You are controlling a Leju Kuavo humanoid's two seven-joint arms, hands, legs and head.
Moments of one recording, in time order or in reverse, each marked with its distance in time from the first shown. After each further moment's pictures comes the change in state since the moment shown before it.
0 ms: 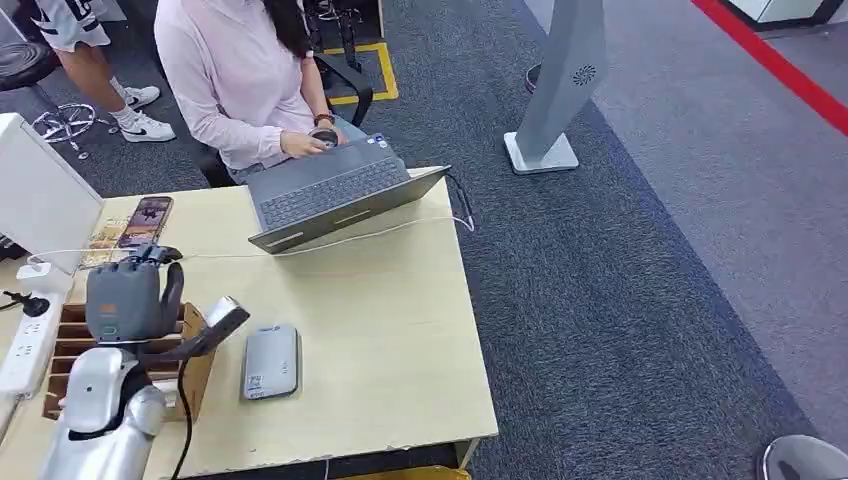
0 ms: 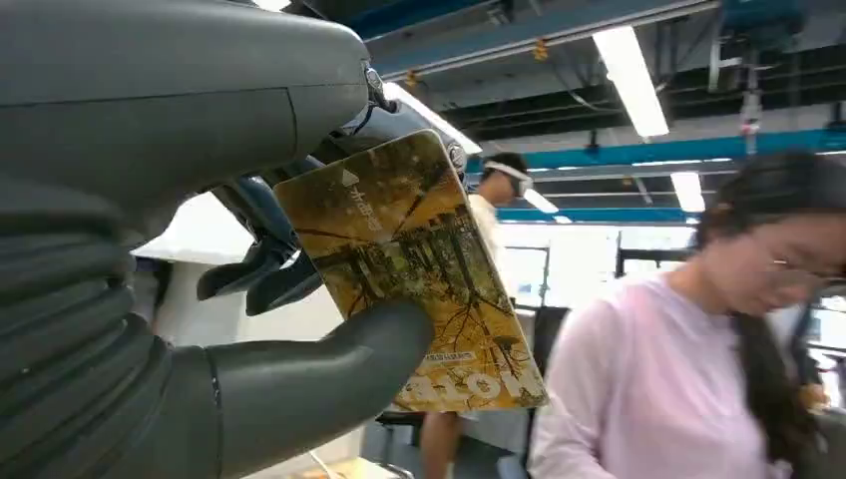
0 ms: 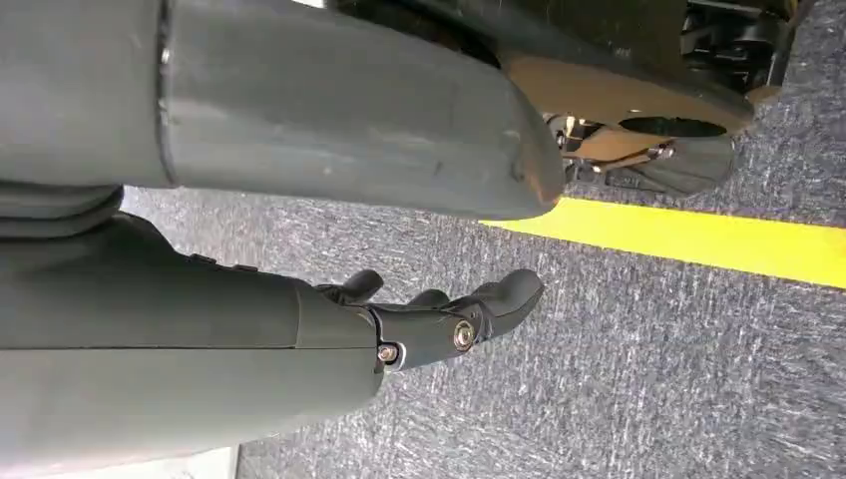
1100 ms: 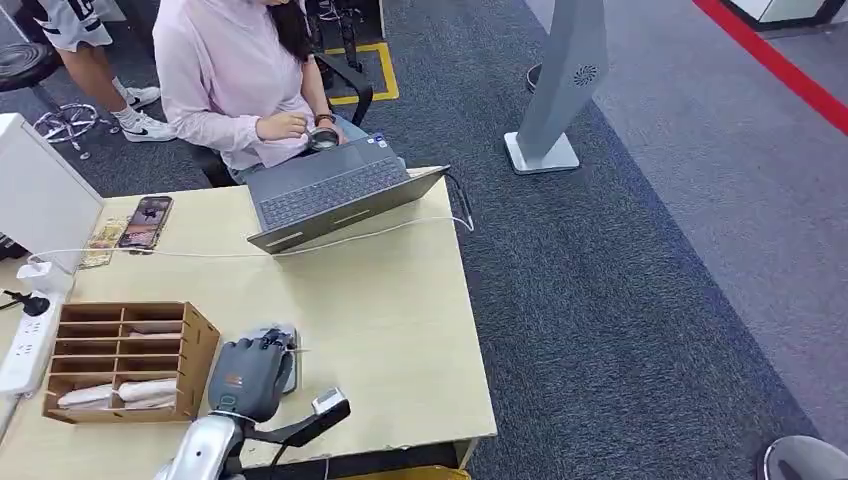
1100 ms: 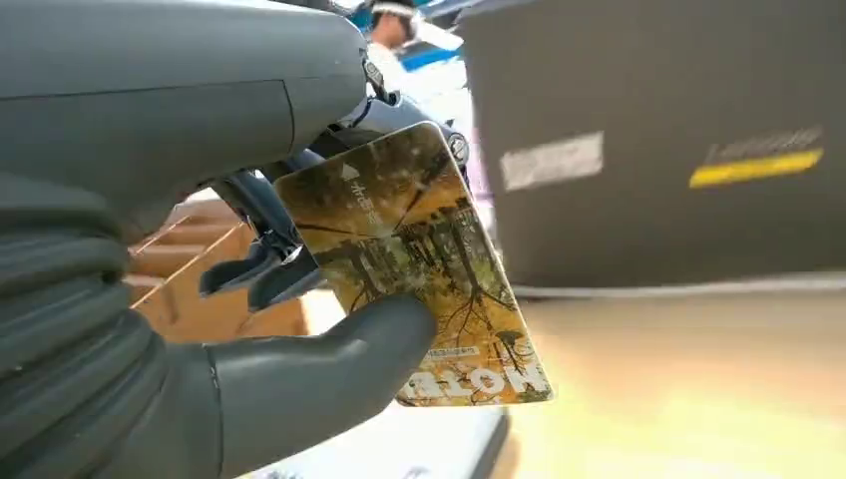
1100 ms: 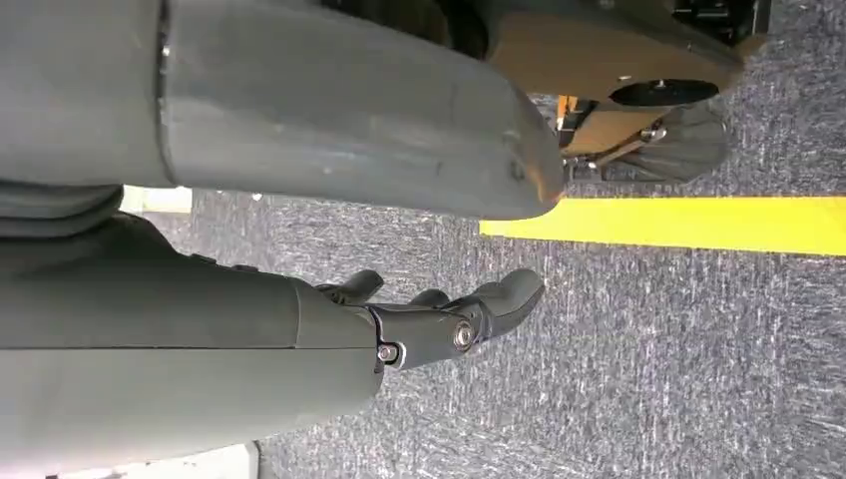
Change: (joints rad) left arm 0.238 -0.037 -0.321 -0.121 -0.110 -0.280 0.247; right arm 0.005 0.001 -0.070 0.000 -0.042 -0.022 -0.015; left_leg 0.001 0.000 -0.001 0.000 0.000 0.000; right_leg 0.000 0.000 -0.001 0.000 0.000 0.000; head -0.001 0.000
